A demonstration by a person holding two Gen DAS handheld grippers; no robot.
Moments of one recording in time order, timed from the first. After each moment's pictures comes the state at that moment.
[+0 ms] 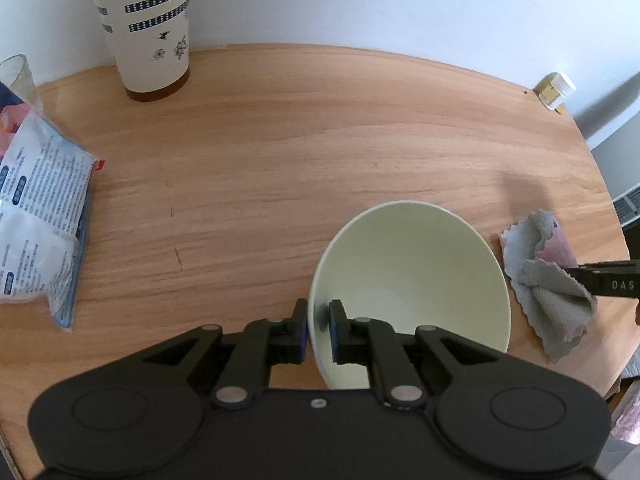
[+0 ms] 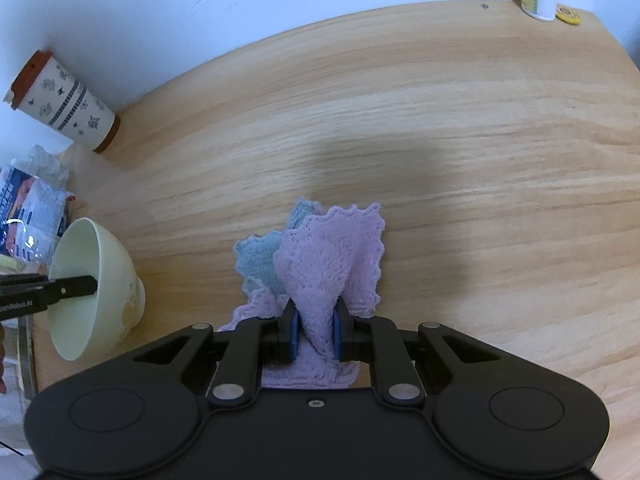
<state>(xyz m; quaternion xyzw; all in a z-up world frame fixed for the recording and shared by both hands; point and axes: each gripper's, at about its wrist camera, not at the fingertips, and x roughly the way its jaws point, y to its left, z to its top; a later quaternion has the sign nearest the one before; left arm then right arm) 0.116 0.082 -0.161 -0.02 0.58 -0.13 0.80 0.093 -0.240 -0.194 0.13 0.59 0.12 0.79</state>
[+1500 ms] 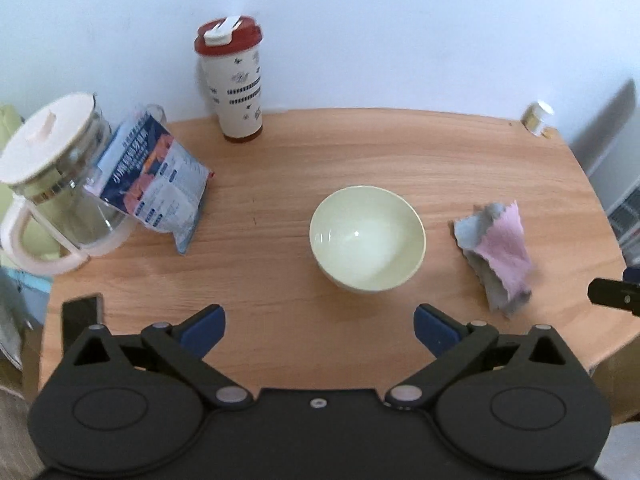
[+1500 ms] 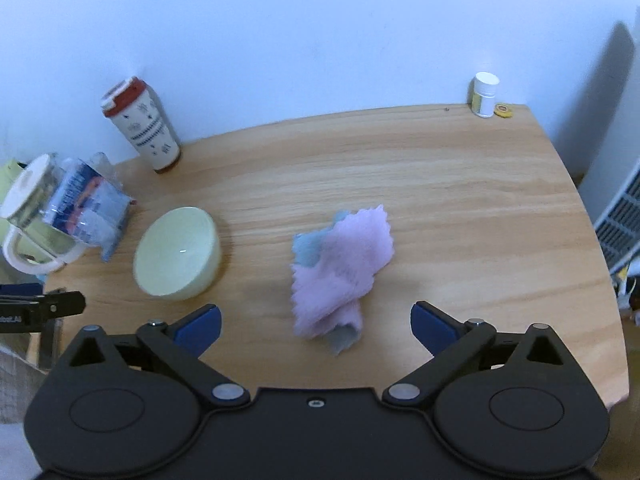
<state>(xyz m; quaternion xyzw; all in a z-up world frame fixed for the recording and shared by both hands) -0.032 0.064 -0.027 0.04 0.51 -0.03 0.86 -0.044 -0.217 -0.057 0.09 0.49 0.08 0.86</state>
